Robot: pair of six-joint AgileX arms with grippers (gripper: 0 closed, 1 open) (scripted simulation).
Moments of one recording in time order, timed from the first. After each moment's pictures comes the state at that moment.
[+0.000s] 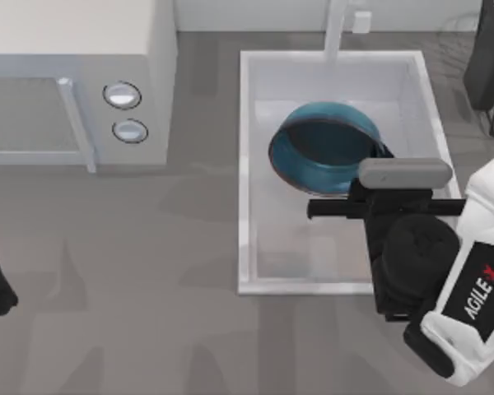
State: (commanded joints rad) left arm 0.00 0.00 0.00 0.00 0.00 0.00; right arm 0.65 2.23 0.61 1.61 0.68 0.02
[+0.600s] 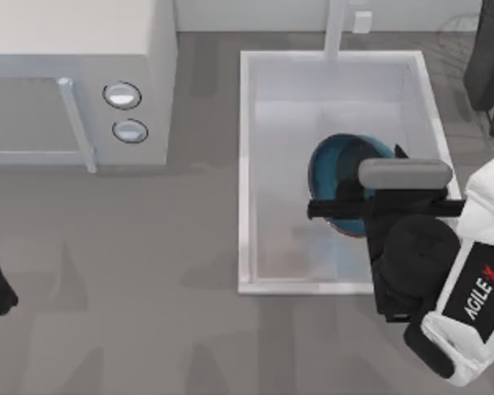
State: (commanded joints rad) left arm 0.00 0.00 0.00 0.00 0.00 0.00; right arm 0.65 2.23 0.61 1.61 0.68 0.02
